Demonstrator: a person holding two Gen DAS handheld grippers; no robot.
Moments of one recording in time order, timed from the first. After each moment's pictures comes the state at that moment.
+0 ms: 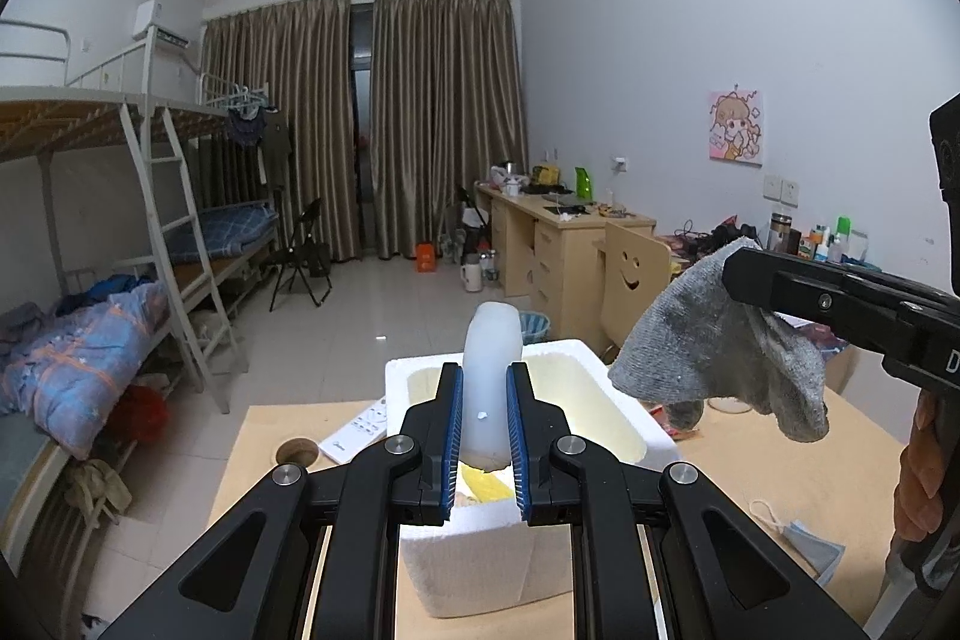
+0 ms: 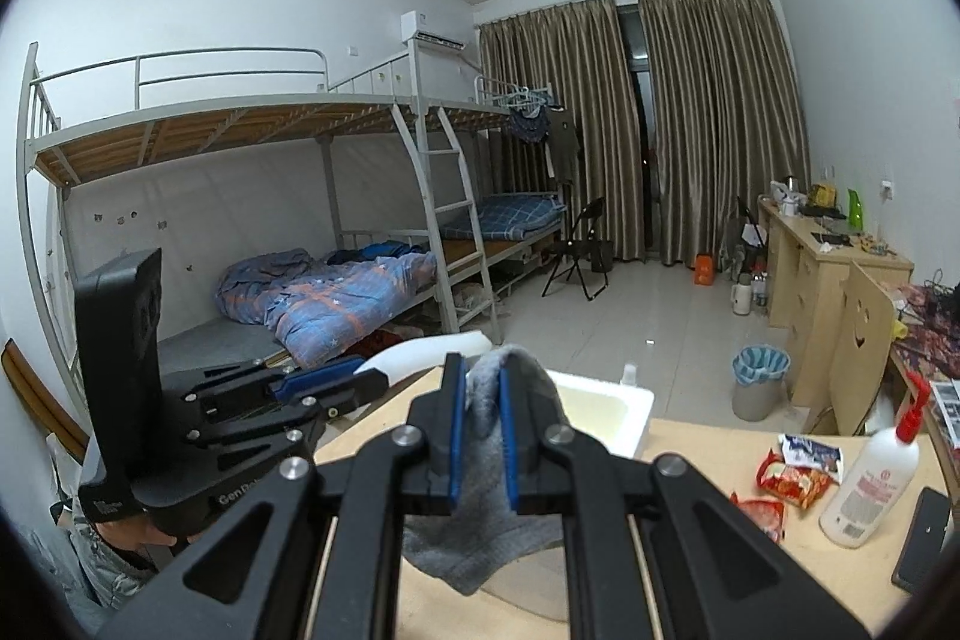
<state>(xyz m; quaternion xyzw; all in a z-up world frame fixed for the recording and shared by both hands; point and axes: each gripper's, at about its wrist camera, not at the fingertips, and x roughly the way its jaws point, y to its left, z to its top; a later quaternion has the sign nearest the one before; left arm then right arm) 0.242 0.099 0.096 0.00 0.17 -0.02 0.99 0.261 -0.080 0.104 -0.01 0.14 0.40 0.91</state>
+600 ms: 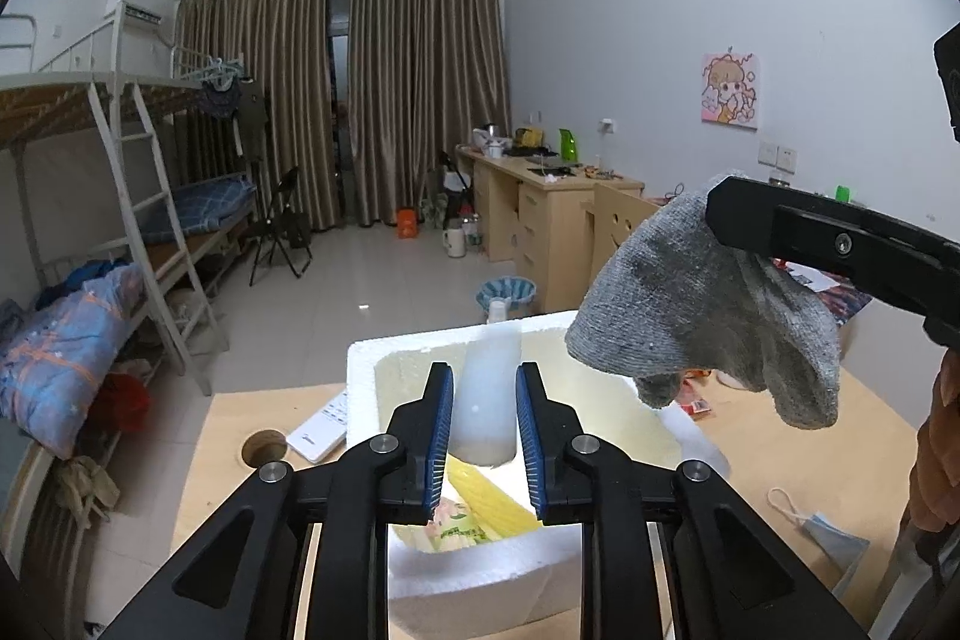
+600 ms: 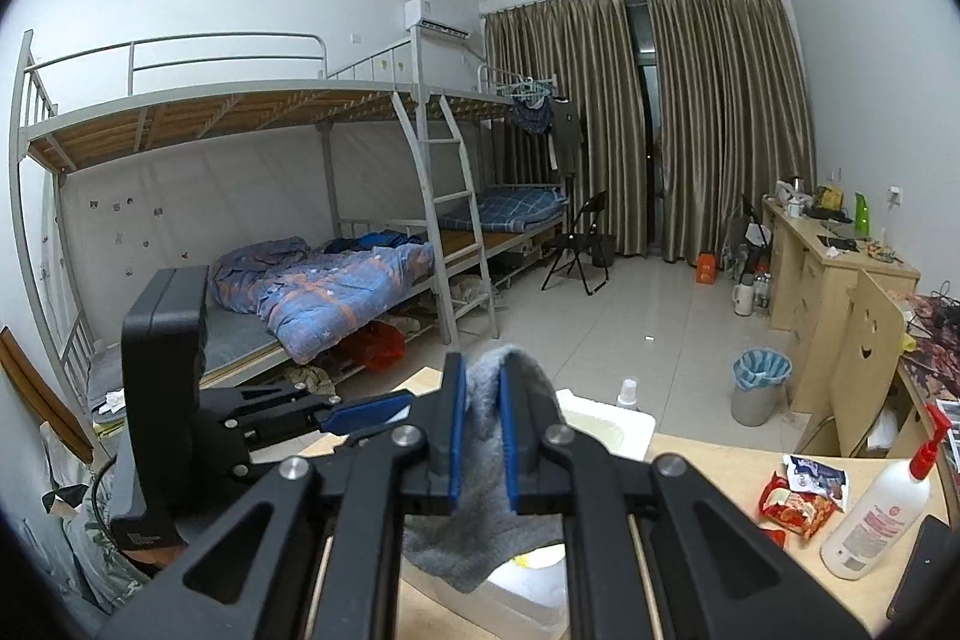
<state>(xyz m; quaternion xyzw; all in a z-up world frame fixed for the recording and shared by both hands) 0.303 0.100 0.072 0.01 0.21 -0.04 0.98 0.291 -0.063 0.095 -0.02 0.15 0.40 0.90</state>
